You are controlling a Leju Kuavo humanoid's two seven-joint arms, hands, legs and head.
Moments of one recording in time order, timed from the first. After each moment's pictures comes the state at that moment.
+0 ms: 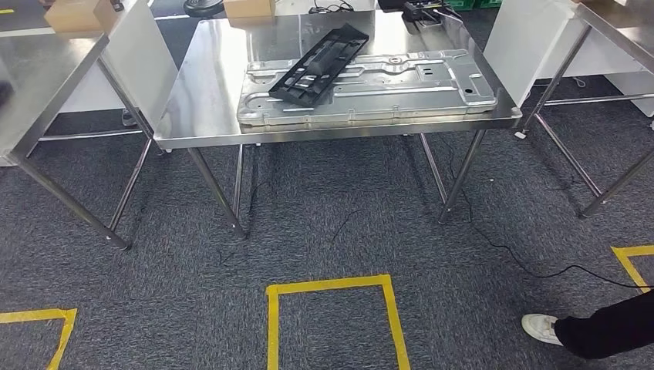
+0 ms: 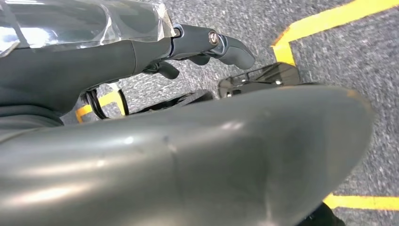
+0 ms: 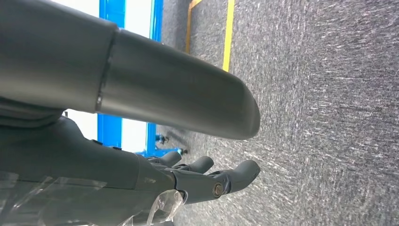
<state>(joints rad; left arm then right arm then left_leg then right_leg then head) -0.12 0.01 -1.08 -0.22 0.85 0.17 0.00 -0.08 0.01 0.41 -0.25 -0.09 -0.30 0.44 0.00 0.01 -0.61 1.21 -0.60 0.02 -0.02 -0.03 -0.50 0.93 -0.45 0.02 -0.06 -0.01</state>
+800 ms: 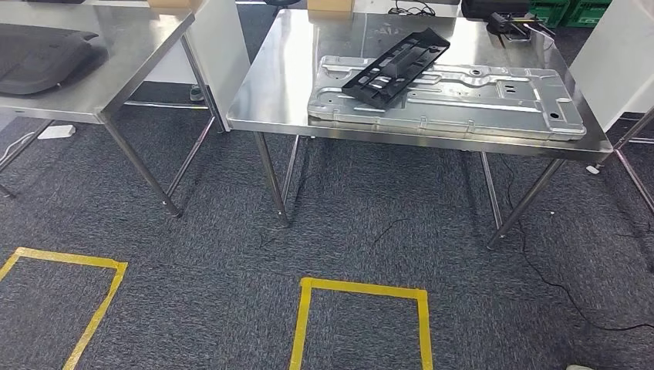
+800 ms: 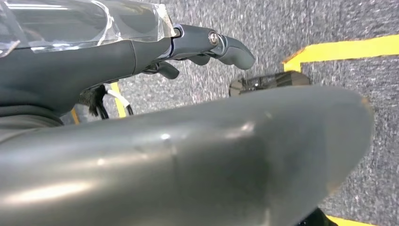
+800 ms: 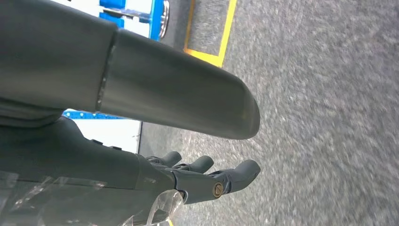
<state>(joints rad) -0.12 0.00 -1.09 -0.22 0.85 0.20 -0.01 -0.08 0.02 0.42 -0.24 -0.09 -0.31 0.44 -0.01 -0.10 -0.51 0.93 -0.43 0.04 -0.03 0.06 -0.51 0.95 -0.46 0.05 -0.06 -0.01</state>
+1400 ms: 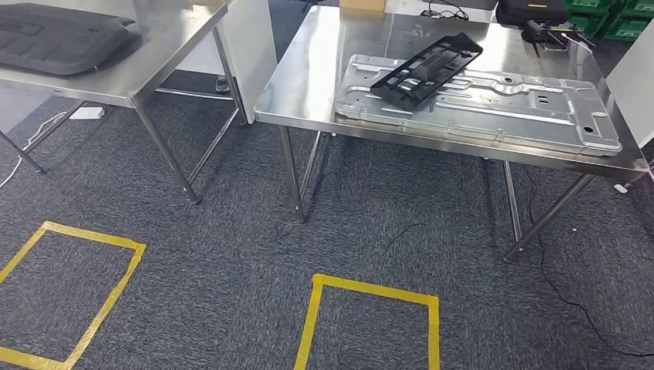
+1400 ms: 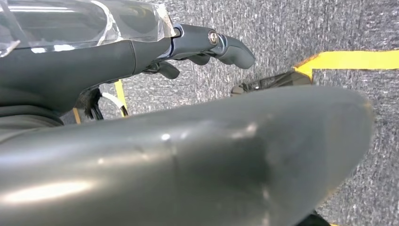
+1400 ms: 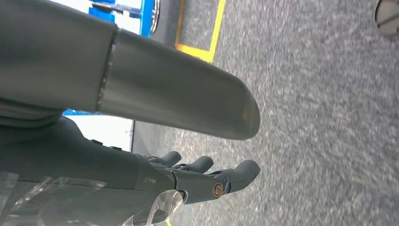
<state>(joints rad) -0.12 0.00 -1.10 -0.22 0.85 0.20 -0.01 -0.08 0.02 0.42 -0.24 -0.15 -0.33 0.40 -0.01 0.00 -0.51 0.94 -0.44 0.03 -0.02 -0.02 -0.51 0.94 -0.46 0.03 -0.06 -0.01</state>
